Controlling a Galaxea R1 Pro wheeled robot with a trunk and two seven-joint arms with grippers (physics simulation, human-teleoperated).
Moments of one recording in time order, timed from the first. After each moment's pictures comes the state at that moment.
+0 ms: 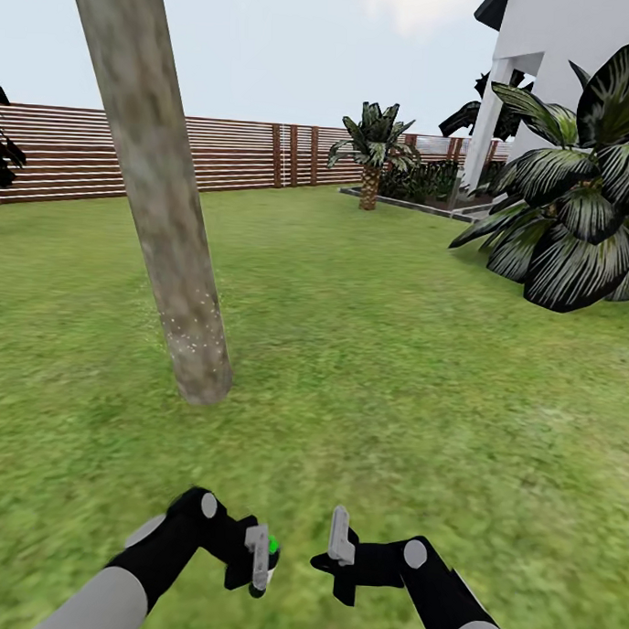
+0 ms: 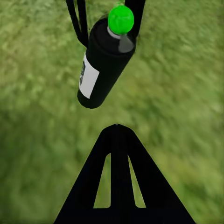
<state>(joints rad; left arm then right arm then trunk) -0.58 -0.01 -0.27 -0.71 -0.84 0.04 -1.09 -0.50 0.10 -0.05 -0.60 0.80 -0.40 0.96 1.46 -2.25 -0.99</state>
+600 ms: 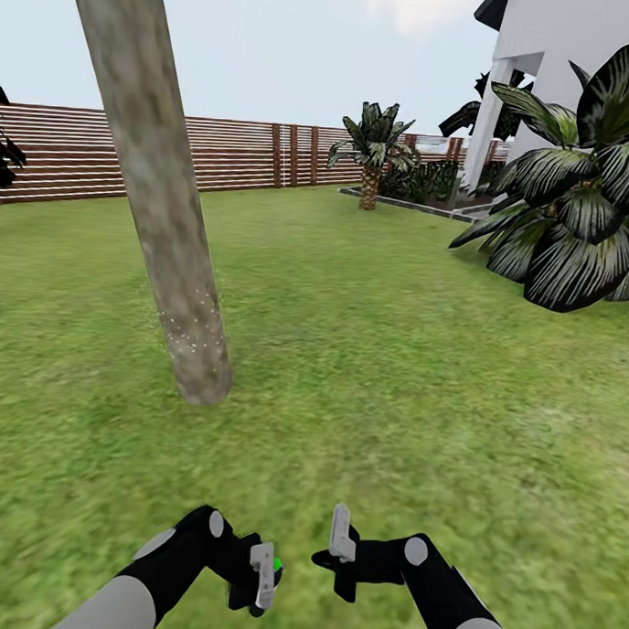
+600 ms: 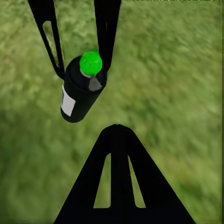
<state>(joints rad) -0.58 -0.04 -0.31 -0.59 -0.83 0.04 -0.98 -0.51 0.10 -0.06 -0.60 0.79 -0.40 0.96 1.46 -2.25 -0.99</state>
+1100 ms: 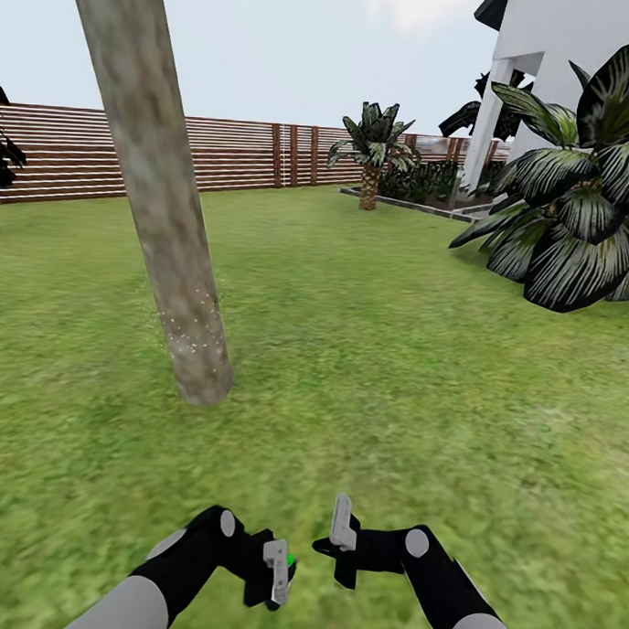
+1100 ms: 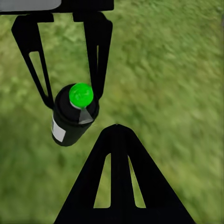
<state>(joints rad) -0.58 -0.08 -0.30 -0.59 -0.82 0.04 -0.95 -0.51 0.10 -0.06 -0.65 0.79 -0.40 0.96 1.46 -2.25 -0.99</state>
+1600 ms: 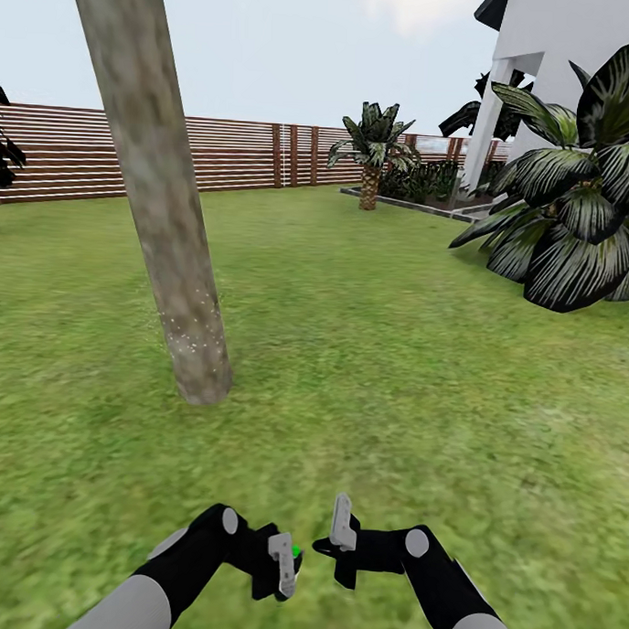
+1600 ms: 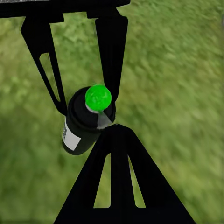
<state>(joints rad) -0.58 -0.09 -0.30 -0.60 -0.78 0.04 -0.91 -0.51 0.10 -0.06 -0.65 0.79 -0.40 0.96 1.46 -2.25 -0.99</state>
